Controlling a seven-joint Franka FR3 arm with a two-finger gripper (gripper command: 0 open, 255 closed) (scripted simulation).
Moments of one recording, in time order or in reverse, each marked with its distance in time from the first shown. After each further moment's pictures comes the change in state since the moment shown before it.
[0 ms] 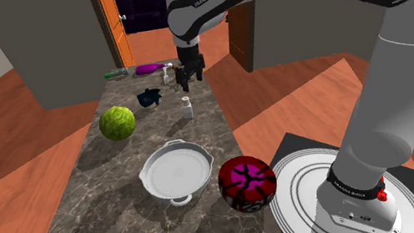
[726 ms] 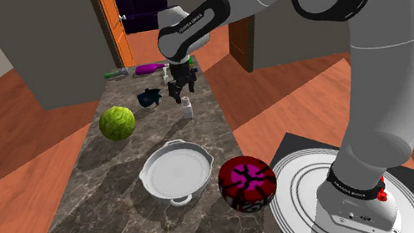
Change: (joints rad) arm -0.001 0.231 -0.001 0.135 0.003 0.082 0.010
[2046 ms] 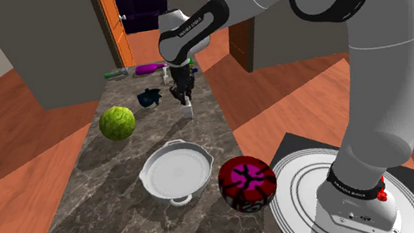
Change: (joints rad) arm 0.000 0.013 0.000 -0.010 0.000 0.024 0.000
